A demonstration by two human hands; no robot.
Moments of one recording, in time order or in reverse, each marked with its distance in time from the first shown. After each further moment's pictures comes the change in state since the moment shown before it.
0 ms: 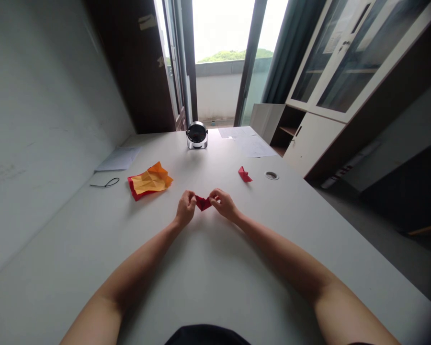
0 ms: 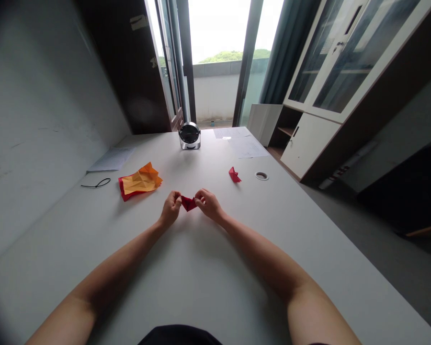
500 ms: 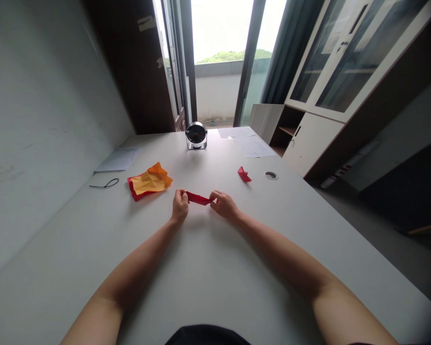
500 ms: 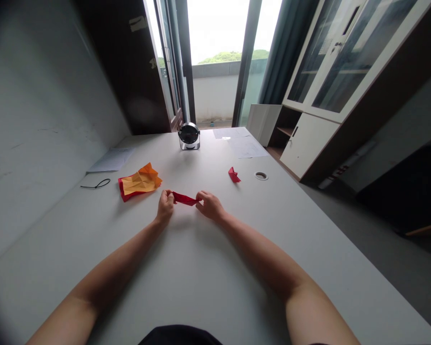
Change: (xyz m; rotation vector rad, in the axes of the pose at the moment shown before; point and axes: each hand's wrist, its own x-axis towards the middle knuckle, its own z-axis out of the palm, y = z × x) left_hand 0.013 -0.024 -0.002 -0.182 0.184 -0.128; right_hand -0.003 0.000 -0.010 -0.378 -0.113 -0.031
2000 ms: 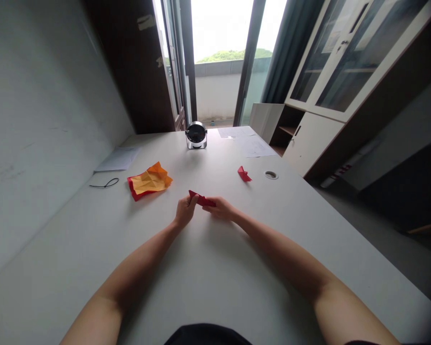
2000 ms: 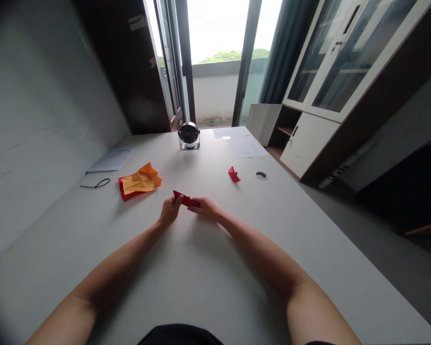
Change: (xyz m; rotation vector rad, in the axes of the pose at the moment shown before) left_hand -0.019 0.030 0.001 0.197 -0.234 0.115; right_hand 0.003 -0.020 -0.002 0.520 -0.323 0.158
